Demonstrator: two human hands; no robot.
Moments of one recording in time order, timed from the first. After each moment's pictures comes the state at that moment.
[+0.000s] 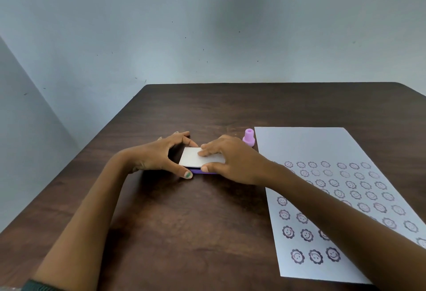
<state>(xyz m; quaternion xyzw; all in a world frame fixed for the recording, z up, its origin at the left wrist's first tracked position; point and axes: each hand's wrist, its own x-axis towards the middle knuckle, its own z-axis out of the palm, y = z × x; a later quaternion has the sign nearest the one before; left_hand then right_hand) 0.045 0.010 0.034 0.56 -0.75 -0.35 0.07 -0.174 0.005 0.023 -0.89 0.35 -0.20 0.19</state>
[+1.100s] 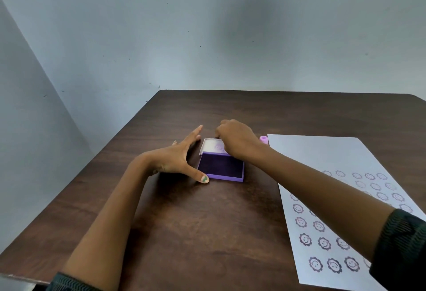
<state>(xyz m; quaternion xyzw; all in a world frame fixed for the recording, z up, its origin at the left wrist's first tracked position) 0.040 0.012 0.035 0.59 -0.71 -0.37 0.08 -0.133 -0.049 0.031 -0.89 0.43 -0.13 -0.05</state>
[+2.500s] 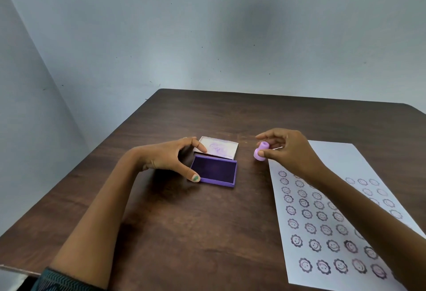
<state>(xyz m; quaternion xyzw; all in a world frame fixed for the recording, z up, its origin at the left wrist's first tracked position) 0.050 0.016 0.041 0.55 -0.73 -0.39 0.10 -0.239 -0.013 0.031 -0.77 0.48 -0.36 0.24</state>
